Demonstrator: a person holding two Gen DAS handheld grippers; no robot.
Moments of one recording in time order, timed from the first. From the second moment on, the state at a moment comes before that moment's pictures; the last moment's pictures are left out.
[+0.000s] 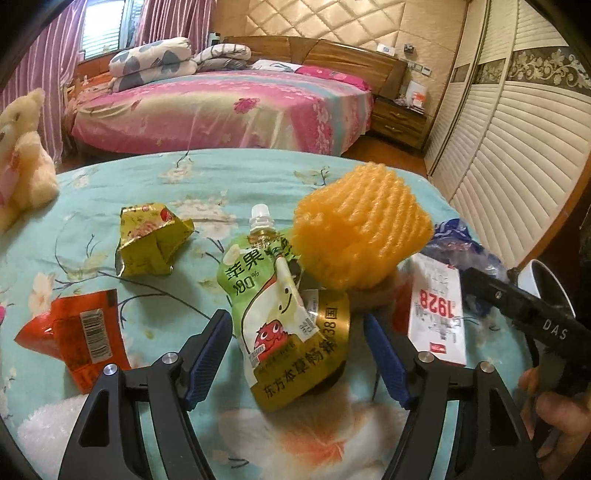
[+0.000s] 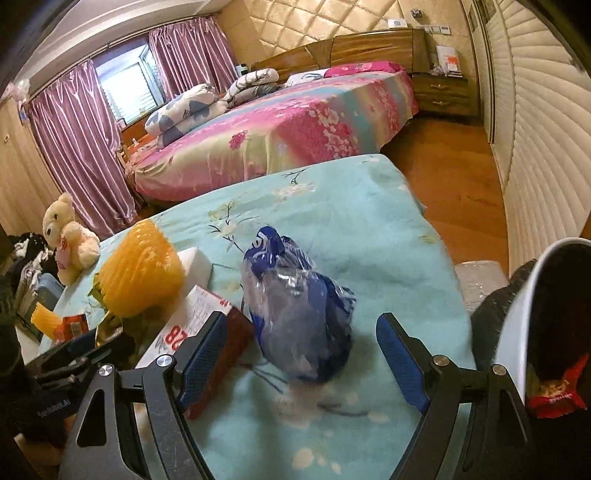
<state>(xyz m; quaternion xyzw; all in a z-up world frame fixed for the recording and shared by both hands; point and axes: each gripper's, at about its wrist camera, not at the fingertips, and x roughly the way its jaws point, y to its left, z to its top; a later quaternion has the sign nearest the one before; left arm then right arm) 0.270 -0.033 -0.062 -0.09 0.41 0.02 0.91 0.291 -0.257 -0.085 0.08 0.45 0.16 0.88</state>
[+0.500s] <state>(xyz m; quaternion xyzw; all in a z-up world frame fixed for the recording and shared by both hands) 0.234 -0.035 -0.054 -0.10 0.38 -0.01 0.92 0.258 -0.270 -0.070 0.08 0.43 0.16 0.89</state>
